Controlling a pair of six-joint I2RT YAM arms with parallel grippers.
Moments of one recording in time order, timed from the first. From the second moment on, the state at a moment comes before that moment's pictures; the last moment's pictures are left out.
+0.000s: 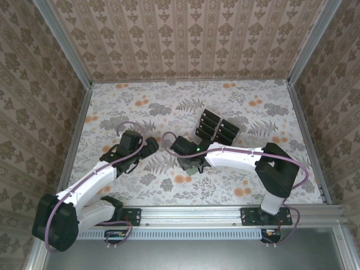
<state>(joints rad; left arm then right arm) -0.50 1.05 0.56 -0.34 -0.05 -0.84 0.96 1.74 1.15 -0.61 0.28 0.42</state>
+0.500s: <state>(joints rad) -0.50 1.06 0.56 -0.34 -0.05 -0.84 0.94 1.81 1.15 -0.62 0.34 0.37</state>
